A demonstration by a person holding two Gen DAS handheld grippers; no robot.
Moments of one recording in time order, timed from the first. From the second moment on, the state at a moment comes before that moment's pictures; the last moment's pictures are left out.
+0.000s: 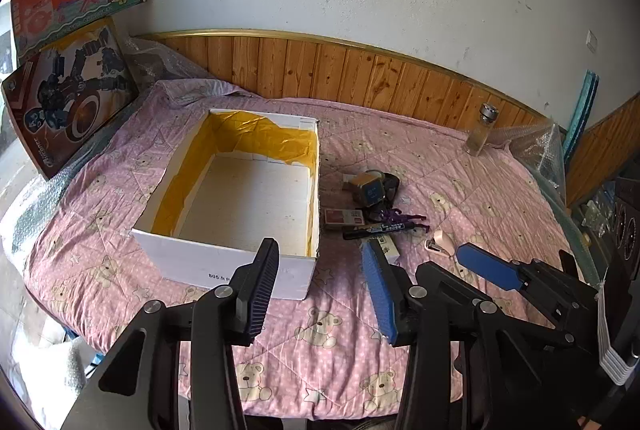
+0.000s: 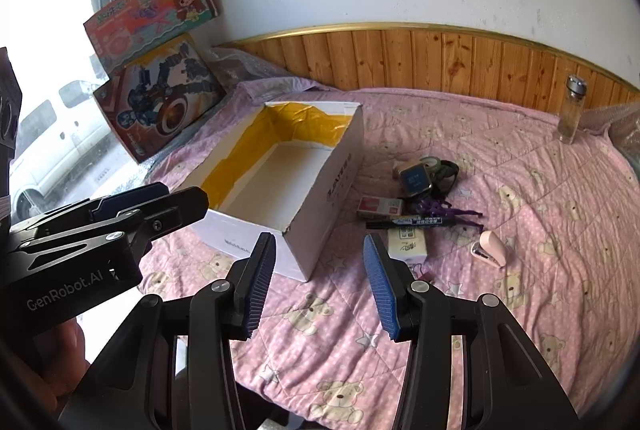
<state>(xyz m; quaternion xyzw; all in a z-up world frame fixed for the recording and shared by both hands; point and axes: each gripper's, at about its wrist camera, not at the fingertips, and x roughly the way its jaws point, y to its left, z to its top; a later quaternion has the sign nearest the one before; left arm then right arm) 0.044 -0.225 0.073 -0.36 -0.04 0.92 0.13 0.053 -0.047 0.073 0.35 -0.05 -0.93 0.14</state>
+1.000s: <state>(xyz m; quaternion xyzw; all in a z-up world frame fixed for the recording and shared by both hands) -0.037 -0.113 -0.046 -0.48 -0.03 0.85 0.23 -0.001 0.101 -0.050 0.44 -0.20 -0.88 0.04</state>
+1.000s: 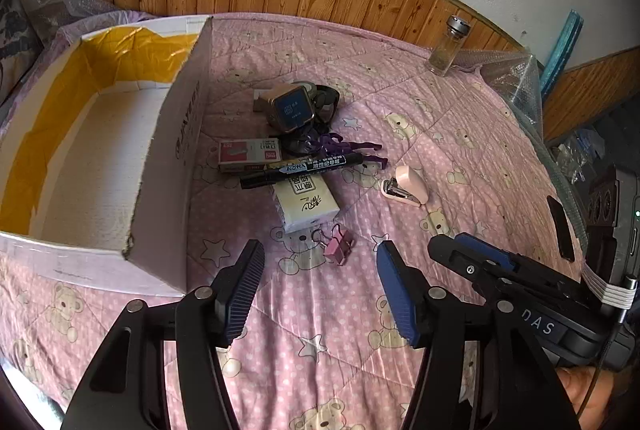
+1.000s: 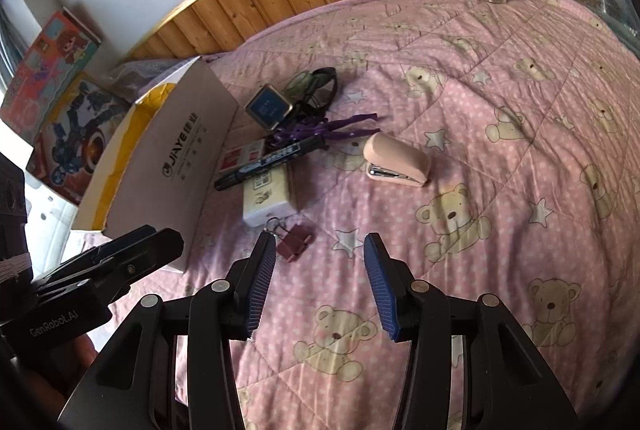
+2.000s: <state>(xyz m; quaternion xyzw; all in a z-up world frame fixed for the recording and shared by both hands) -0.133 -0.098 -0.135 -0.55 0.00 0.81 0.21 -0.064 0.041 -0.119 0.45 -0.03 -0.87 0.18</state>
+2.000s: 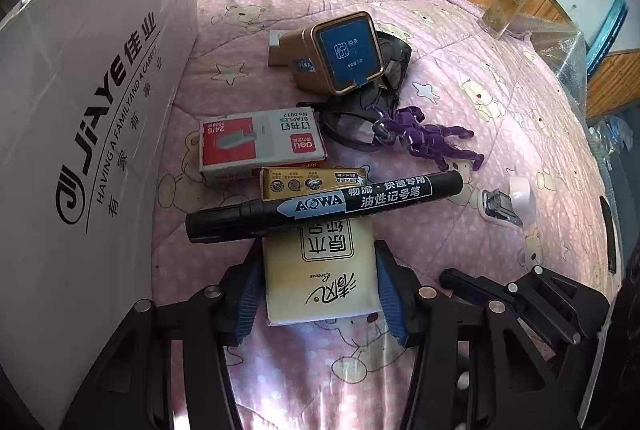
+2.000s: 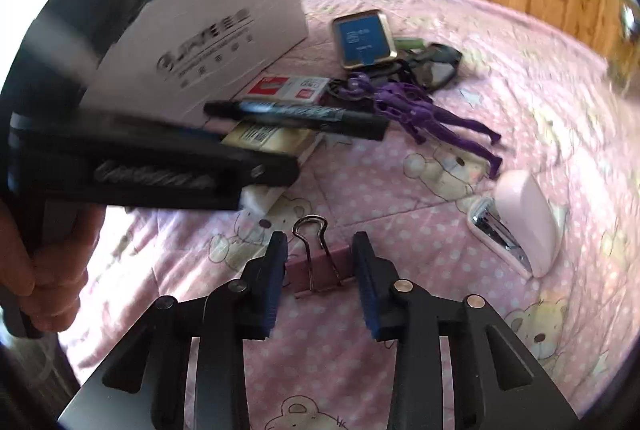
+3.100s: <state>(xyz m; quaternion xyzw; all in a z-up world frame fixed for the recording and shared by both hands) -0.051 -0.110 -0.083 -0.57 -0.06 0.76 0.31 -0.002 0.087 -0.069 0.43 -0.21 -0.87 0.11</state>
